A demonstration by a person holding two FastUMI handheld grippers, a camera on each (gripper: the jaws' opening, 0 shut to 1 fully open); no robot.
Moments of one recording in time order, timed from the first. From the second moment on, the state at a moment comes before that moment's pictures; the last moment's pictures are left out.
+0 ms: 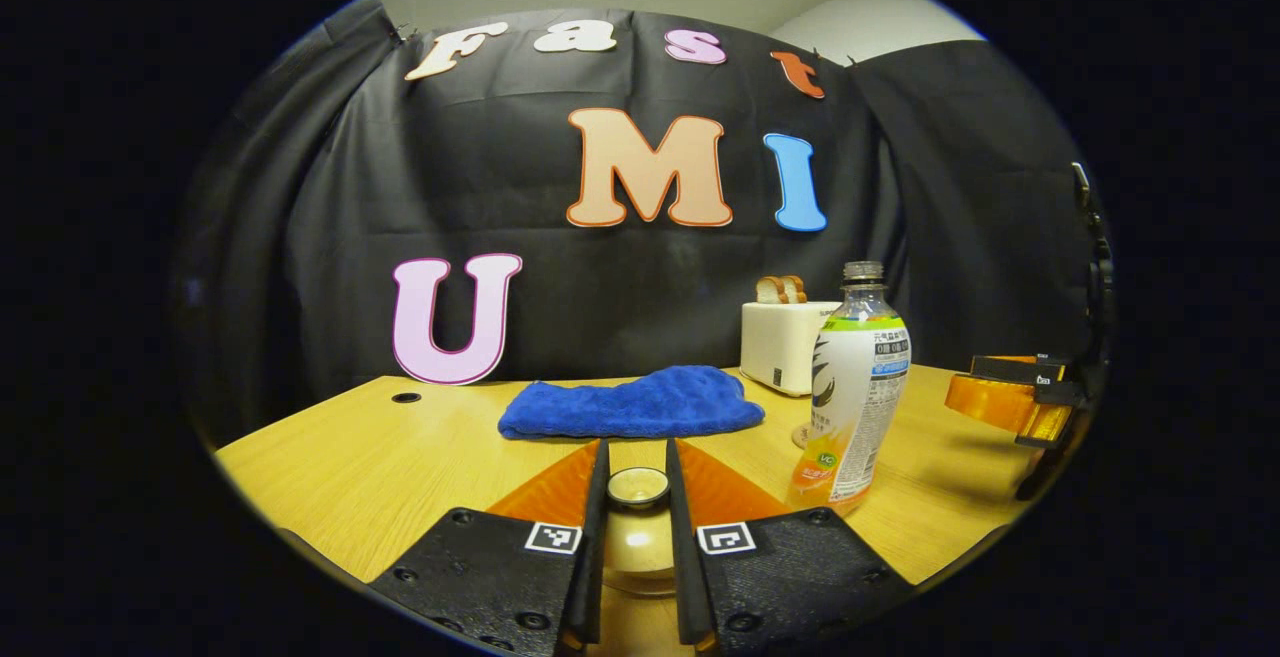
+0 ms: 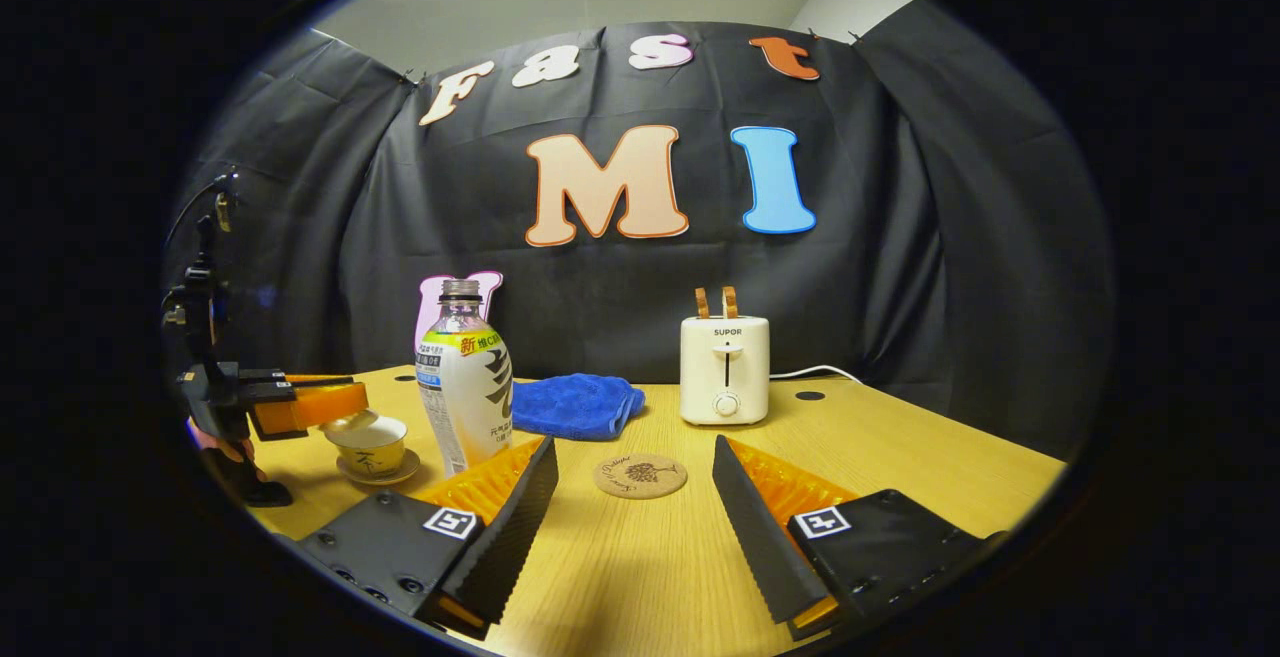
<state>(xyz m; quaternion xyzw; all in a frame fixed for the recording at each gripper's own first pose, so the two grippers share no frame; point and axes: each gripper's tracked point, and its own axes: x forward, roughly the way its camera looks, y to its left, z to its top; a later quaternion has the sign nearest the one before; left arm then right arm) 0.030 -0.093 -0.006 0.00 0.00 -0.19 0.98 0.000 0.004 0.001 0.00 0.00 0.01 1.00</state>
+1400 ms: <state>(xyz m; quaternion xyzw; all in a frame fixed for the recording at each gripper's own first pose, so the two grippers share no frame) 0.032 0.020 -0.008 0.00 0.00 -0.07 1.00 0.037 0.118 -0.026 -0.01 0.07 0.15 0.99</state>
